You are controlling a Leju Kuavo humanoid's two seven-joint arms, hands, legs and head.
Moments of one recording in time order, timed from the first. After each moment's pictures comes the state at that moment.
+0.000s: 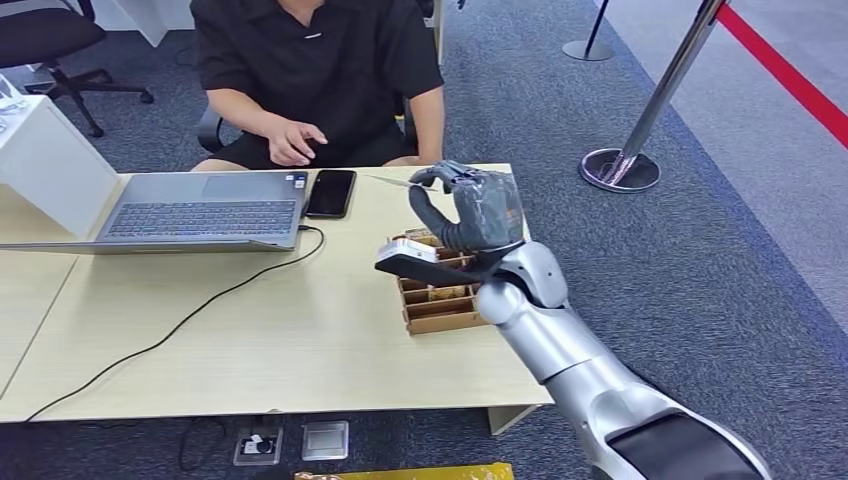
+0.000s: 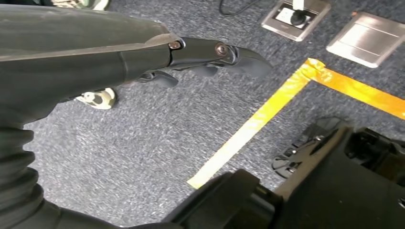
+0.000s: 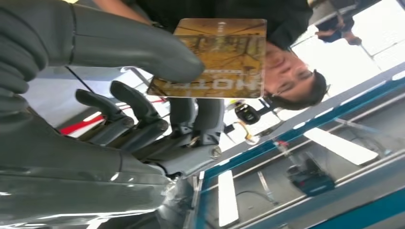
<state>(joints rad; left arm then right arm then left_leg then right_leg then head) -0.15 -0.08 0.06 -0.21 -0.97 0.03 -0.03 -0.61 0.19 0.35 -0.98 0.92 -0.69 -0.46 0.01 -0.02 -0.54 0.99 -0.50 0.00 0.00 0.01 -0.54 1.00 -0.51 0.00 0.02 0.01</state>
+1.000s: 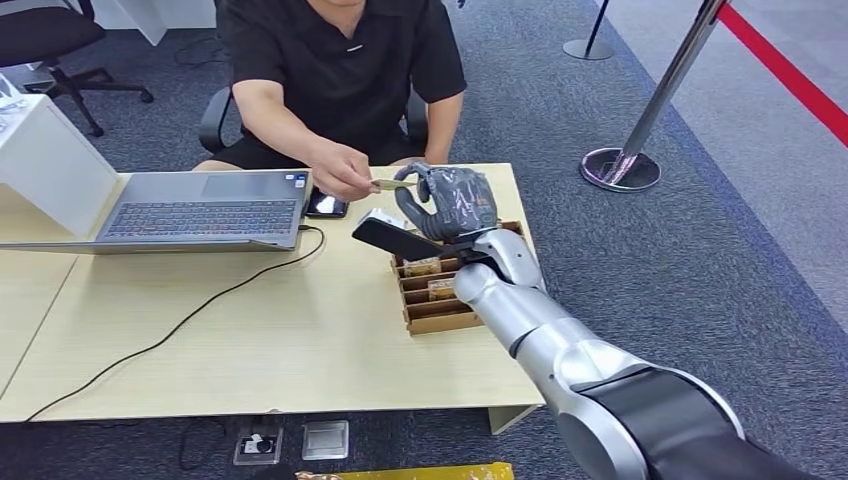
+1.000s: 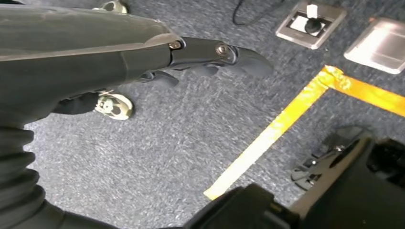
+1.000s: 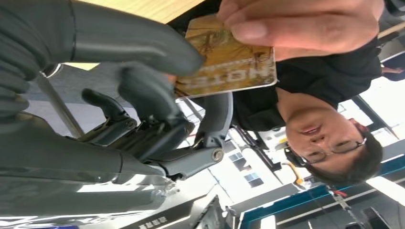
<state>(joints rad) -0.17 -0.09 0.06 -0.21 -1.01 0.05 0.03 -0.80 0.30 0.19 -0.53 1.01 -0.69 -0.46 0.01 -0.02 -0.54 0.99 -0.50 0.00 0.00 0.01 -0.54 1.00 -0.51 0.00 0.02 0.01</state>
